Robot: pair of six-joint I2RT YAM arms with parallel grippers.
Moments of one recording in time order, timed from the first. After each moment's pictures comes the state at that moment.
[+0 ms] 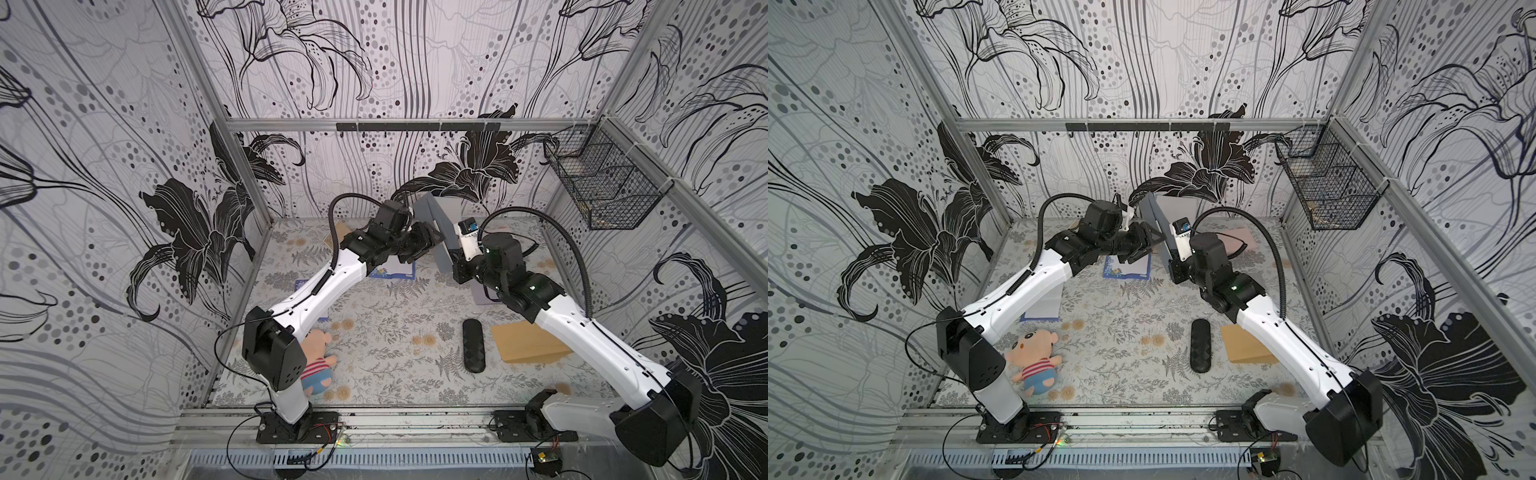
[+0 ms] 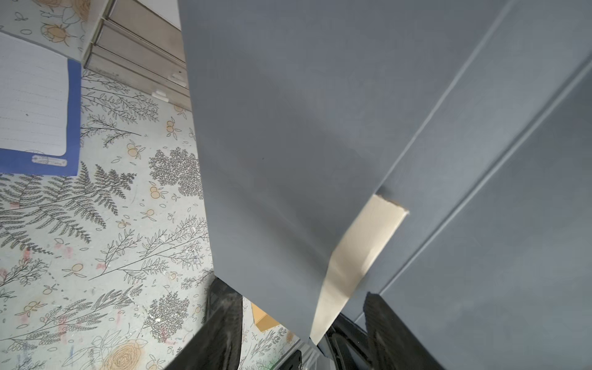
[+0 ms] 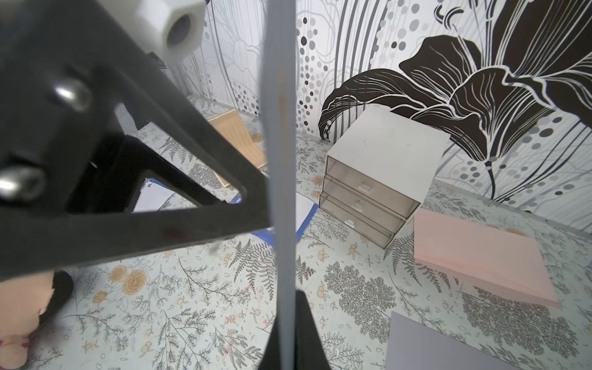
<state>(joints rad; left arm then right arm) -0.59 1.73 1.72 -0.53 0.32 -1.02 0.59 1.24 1.16 -0.33 0.06 0.04</state>
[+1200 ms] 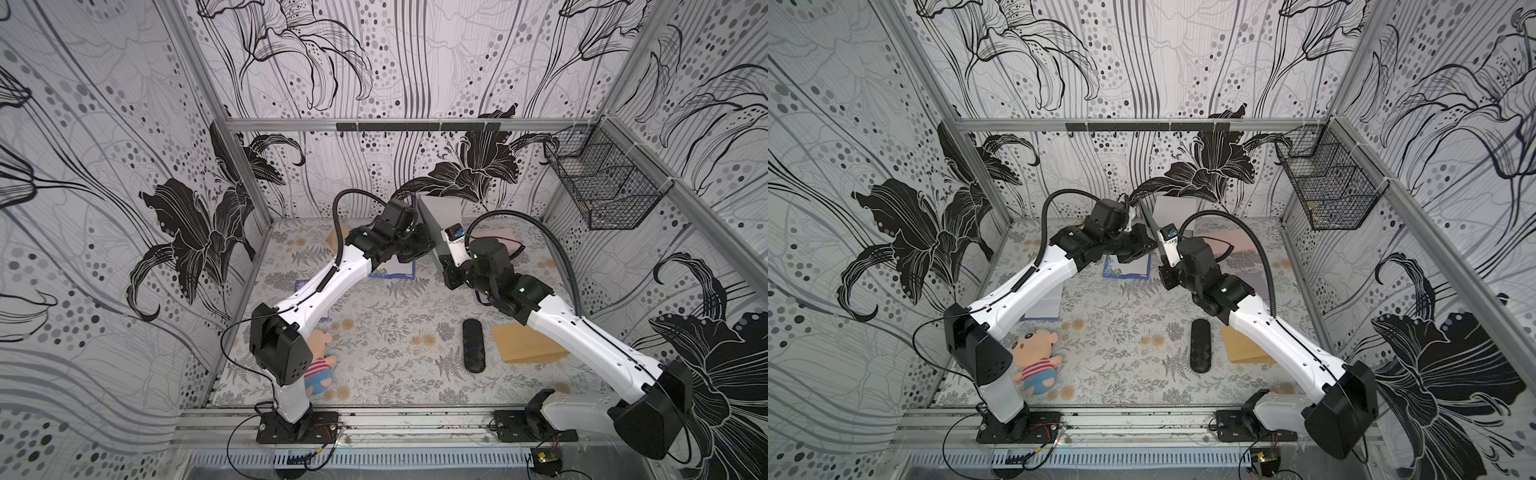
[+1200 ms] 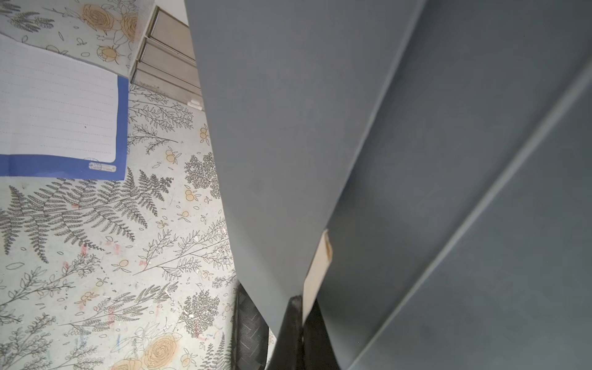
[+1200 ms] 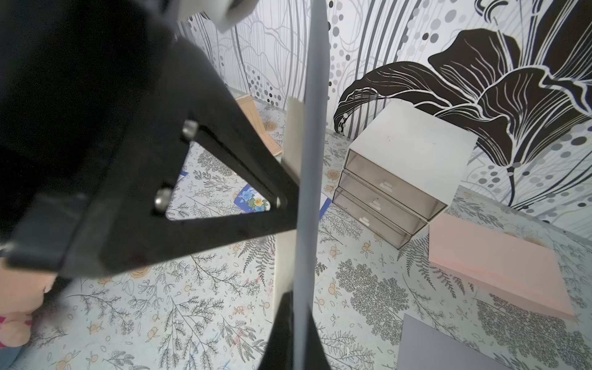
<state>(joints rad) -0.61 1.78 1.80 -0.65 0.25 -0.95 0.66 1.27 1.16 -0.33 0.10 0.03</state>
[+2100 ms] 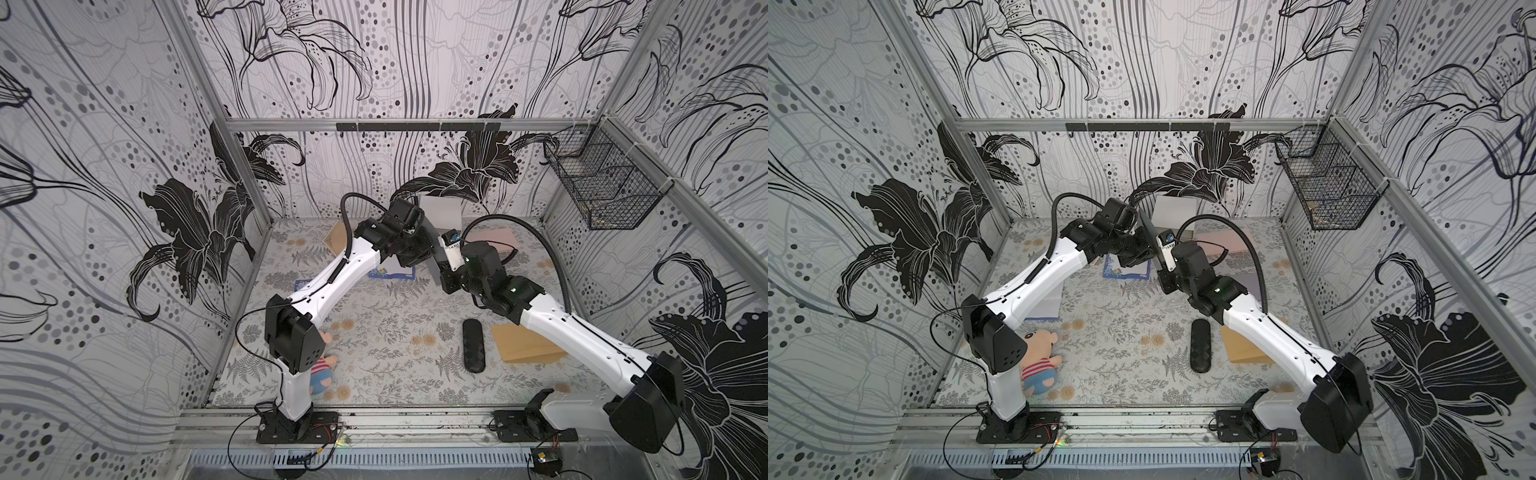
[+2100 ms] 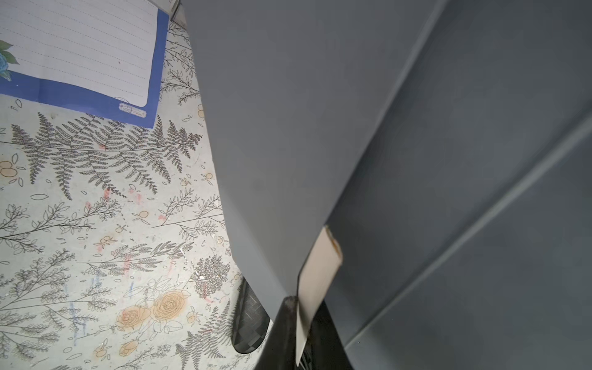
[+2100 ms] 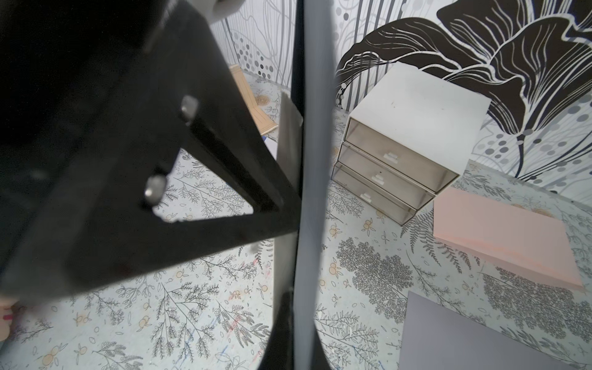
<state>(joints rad) -0.60 1.89 1.95 -0.87 0.26 -1.05 0.67 1.31 1.13 -0.35 0.13 0.06</state>
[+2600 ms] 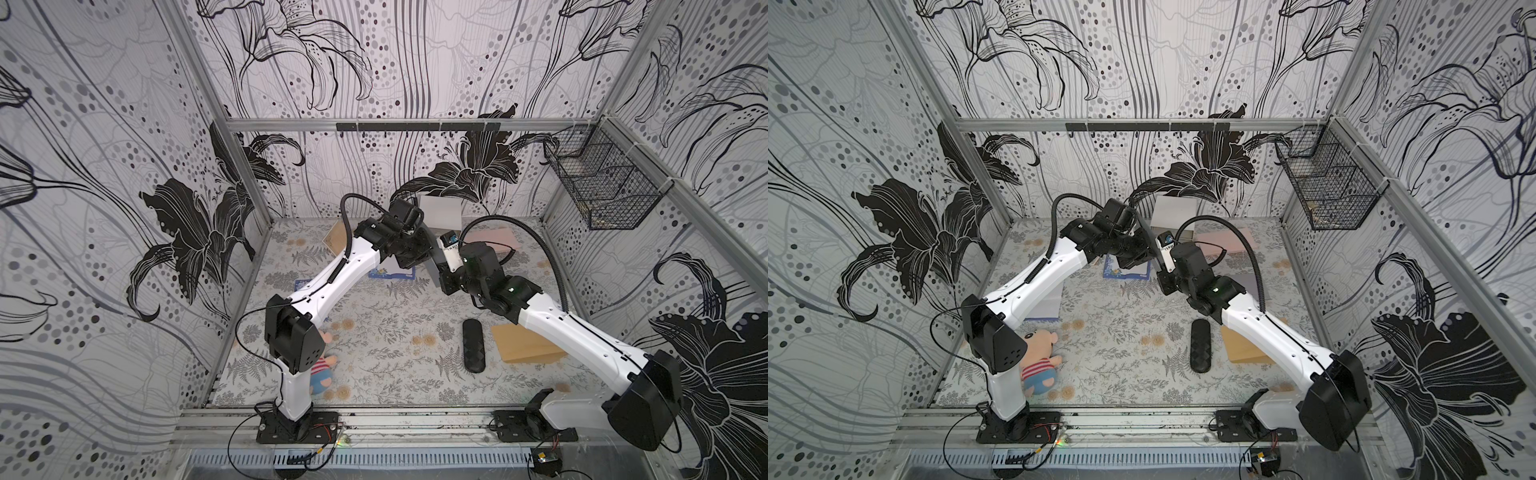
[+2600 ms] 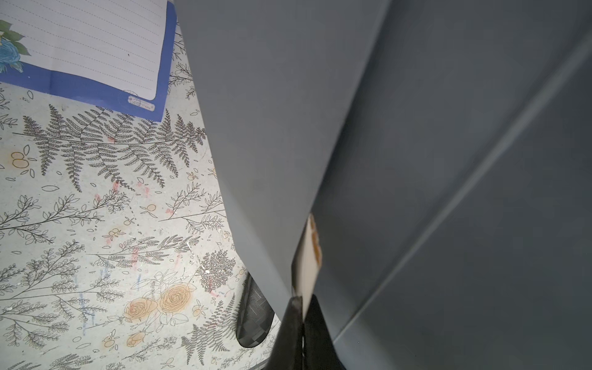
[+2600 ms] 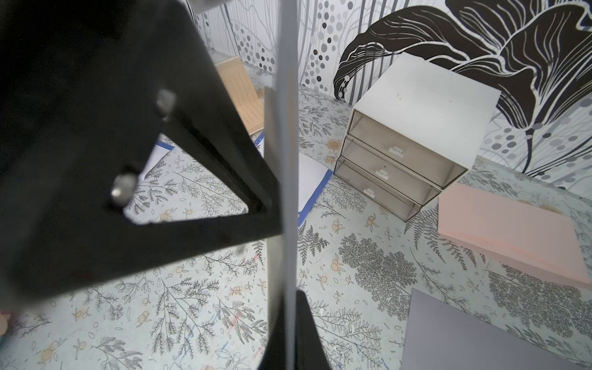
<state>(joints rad) -0.60 1.89 1.95 -0.89 0.26 -1.04 0.67 1.32 1.12 -0.35 0.12 0.06</state>
